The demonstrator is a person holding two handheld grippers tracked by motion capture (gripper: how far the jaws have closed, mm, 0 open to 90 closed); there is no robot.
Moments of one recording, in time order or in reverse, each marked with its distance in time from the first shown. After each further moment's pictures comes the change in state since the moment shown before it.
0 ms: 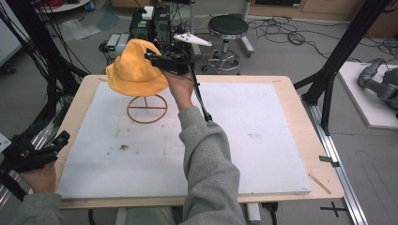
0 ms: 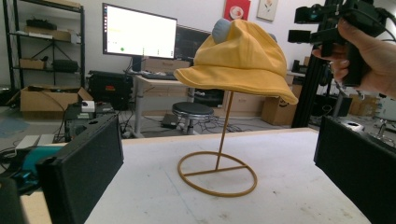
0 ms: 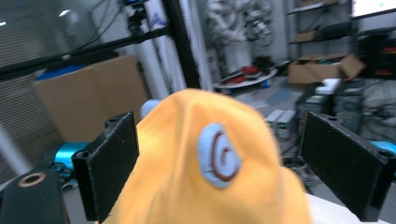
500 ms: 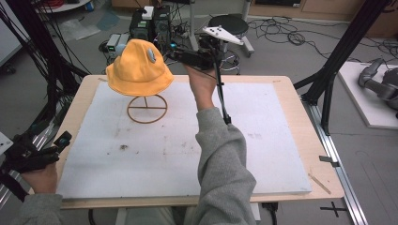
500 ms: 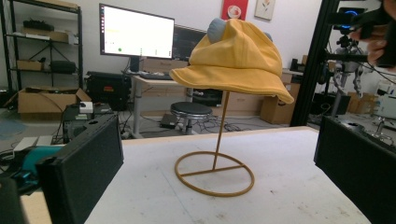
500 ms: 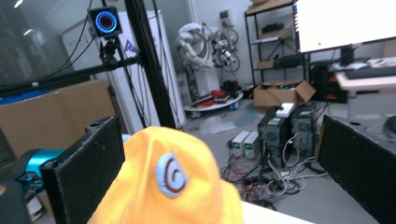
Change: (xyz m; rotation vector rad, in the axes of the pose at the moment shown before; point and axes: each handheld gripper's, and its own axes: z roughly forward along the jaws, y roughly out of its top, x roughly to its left) left arm -0.004 0.000 0.001 0.001 -0.008 0.007; right arm -0.014 0.034 -0.069 -0.128 -0.139 -0.033
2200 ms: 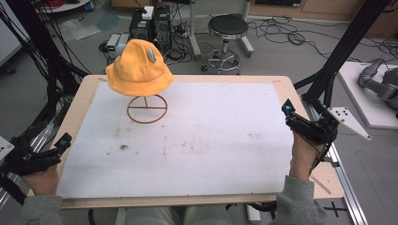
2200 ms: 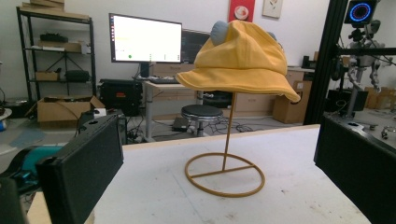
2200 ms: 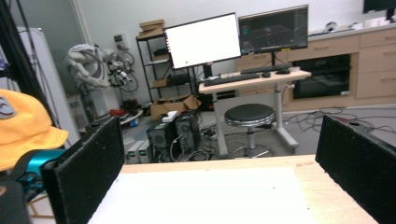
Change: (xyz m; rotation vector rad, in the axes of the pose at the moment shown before) left arm -0.007 0.000 -0.005 -0.009 0.043 0.059; right arm -0.131 -0.059 -0.272 -0.098 -0.419 -0.032
